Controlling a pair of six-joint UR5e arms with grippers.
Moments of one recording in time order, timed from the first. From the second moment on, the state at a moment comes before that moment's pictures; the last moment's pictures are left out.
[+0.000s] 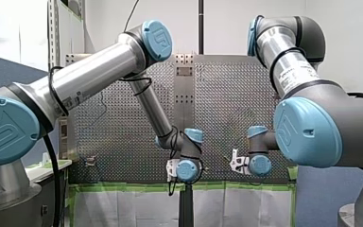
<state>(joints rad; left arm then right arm) -0.79 -2.54 -1.58 -2.36 -2.08 -1.72 1.86 -0.70 1.88 -0.88 1.68 1.67</state>
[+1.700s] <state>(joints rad) -0.80 -2.72 -1.19 -2.50 -2.05 -1.72 1.65 -0.65 1.66 -0.74 1.43 1.70</state>
